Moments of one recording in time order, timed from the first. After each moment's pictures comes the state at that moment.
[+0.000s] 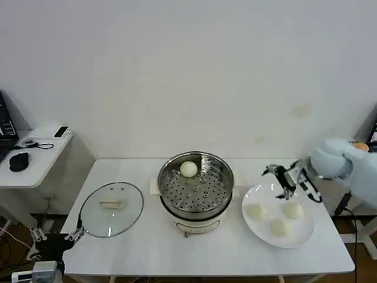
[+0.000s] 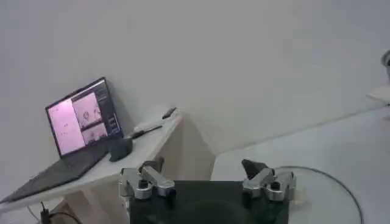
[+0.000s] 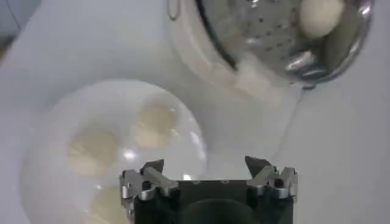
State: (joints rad) left arm 1.74 -1.34 -0.83 -2.24 0.04 0.27 -0.12; right arm 0.29 0.40 -1.12 1.65 -0.02 -0.06 -0.90
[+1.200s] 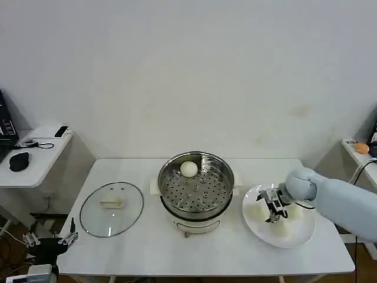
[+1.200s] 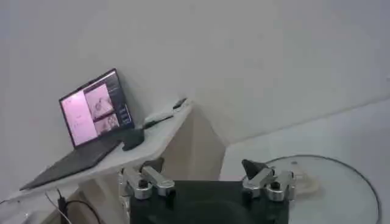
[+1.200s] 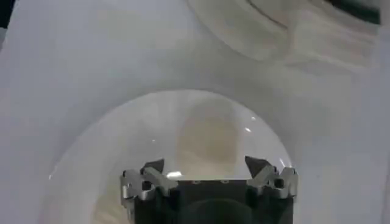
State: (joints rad) left arm 1.76 -1.37 -0.87 -2.23 0.05 0.27 -0.12; right arm 0.01 0.63 -0.98 1.39 -0.06 -0.19 -0.89
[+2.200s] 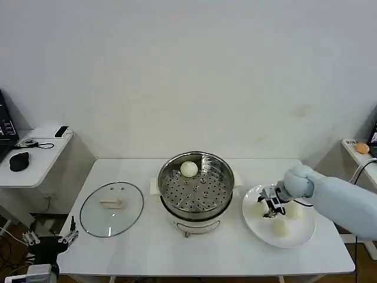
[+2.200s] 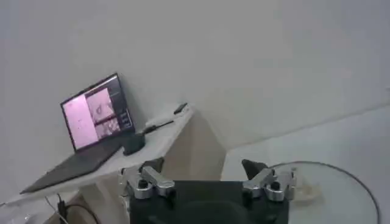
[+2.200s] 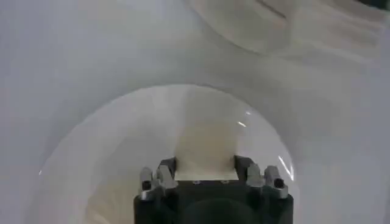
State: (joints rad) left arm 1.76 -1.37 -0.86 -2.25 0.05 0.27 -0.12; right arm 0.03 0.61 -0.95 1.39 -0.06 -0.18 -0.94
